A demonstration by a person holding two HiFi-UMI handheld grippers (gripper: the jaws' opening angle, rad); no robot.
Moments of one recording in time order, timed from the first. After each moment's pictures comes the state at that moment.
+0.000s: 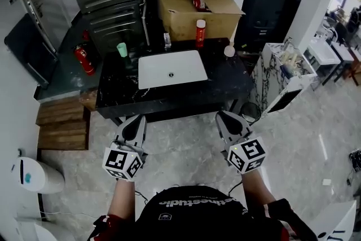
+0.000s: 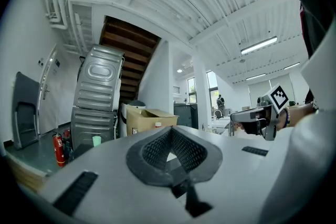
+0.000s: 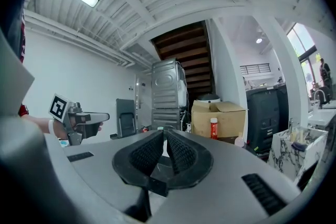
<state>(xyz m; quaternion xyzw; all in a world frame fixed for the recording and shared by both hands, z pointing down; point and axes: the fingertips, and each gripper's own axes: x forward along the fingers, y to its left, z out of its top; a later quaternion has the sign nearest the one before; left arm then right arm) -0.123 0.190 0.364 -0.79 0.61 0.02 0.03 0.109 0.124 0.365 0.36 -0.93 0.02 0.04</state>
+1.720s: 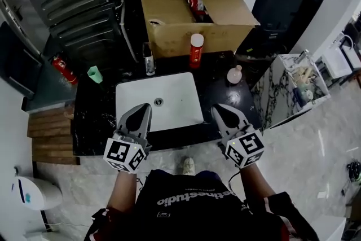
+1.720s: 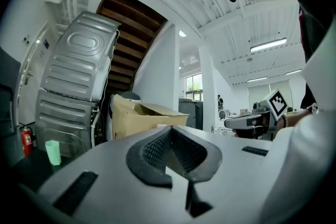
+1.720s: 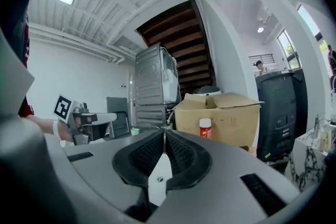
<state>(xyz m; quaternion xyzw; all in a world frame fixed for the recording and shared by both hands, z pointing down) -0.134 -0.205 0.392 -0.81 0.59 0.03 0.00 0.062 -0.252 0.398 0.34 -0.94 0.04 0.04</state>
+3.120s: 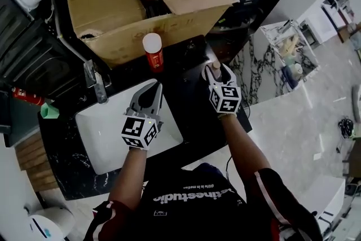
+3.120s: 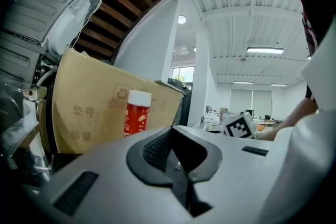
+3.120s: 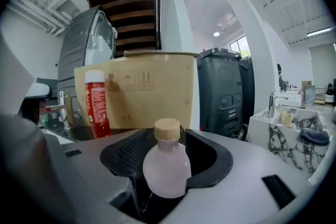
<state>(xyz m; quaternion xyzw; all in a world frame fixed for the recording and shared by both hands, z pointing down) -0.010 -0.482 0.516 -0.87 0.48 0.01 -0.07 0.196 -0.582 0.588 0.59 -0.80 0.10 0.10</state>
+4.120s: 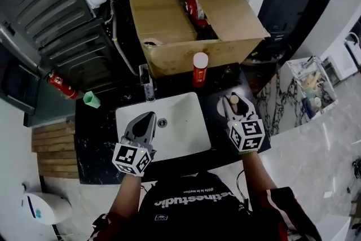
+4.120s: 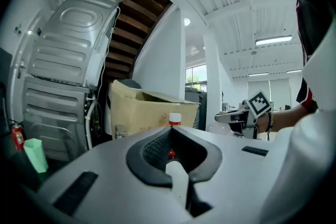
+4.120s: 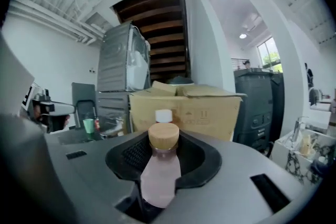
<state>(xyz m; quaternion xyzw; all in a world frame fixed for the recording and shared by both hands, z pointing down) -0.167 -0.345 0.444 -0.82 0.57 -0.02 -0.04 0.079 -0.456 0.455 0.47 -0.88 0.05 0.10</state>
